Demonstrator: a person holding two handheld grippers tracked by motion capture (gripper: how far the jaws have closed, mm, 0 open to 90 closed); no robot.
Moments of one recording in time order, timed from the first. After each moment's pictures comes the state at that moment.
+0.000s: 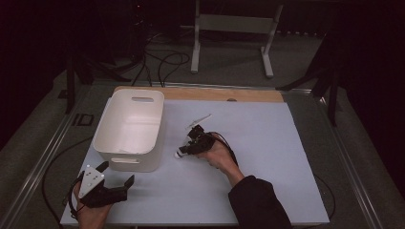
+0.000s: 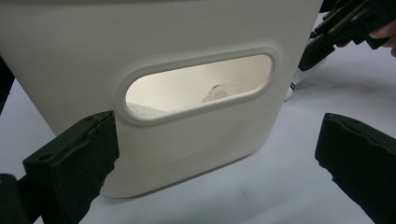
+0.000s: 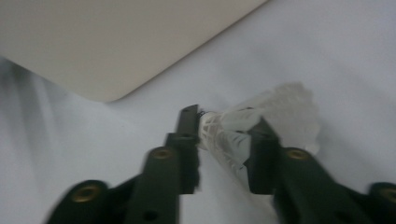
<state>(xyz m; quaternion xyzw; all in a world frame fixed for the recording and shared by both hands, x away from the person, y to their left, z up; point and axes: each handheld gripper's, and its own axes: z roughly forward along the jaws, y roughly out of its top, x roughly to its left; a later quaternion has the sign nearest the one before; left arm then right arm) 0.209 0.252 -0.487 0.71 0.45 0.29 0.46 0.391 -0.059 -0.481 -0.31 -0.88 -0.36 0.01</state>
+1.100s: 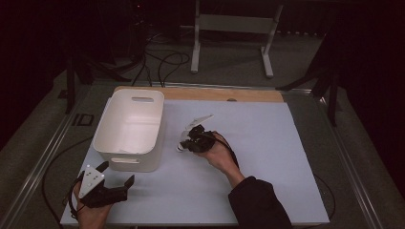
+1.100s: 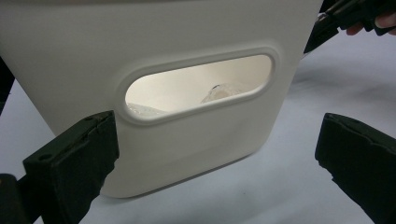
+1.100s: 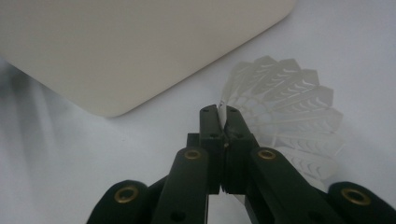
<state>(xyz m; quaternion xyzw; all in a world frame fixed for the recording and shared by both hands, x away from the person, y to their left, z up) 0.209 0.252 -0.487 0.71 0.45 0.29 0.46 0.381 -0.060 -0.465 -0.29 -0.88 -0.38 -0.04</state>
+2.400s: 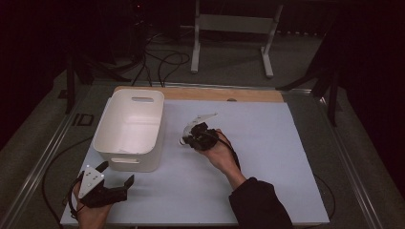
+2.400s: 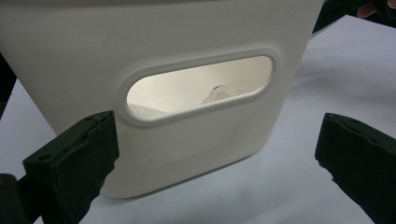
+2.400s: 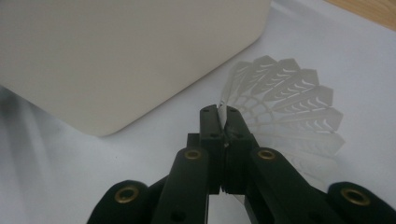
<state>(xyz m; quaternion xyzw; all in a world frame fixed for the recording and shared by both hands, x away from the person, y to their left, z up) 0.209 0.252 -0.487 0.71 0.45 0.29 0.47 0.375 -0.066 -0.448 -0.32 -0.86 -0.40 -0.08</state>
